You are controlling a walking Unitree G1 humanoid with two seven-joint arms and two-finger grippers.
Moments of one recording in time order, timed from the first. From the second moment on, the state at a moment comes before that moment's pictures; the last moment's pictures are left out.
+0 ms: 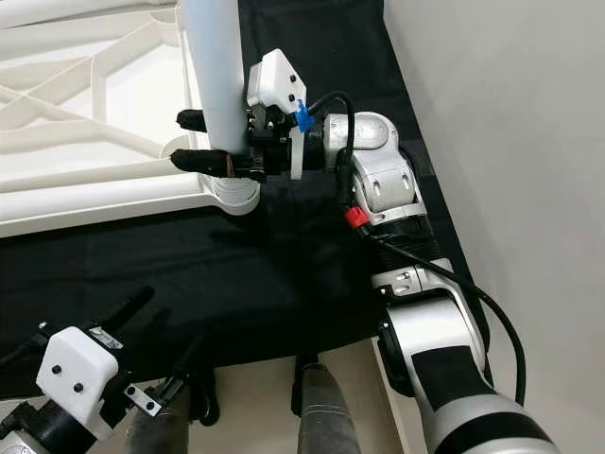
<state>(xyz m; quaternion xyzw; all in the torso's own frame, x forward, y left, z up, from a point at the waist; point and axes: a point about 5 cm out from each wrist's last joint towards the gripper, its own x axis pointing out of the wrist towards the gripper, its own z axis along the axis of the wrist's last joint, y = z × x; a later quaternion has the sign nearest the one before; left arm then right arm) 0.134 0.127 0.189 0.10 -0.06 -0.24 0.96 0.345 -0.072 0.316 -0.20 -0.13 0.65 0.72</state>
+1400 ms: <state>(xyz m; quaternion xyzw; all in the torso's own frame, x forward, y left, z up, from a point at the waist) 0.166 0.130 0.188 0.14 -0.11 -0.22 0.96 0.305 -0.034 0.256 -0.07 -0.09 0.24 0.96</state>
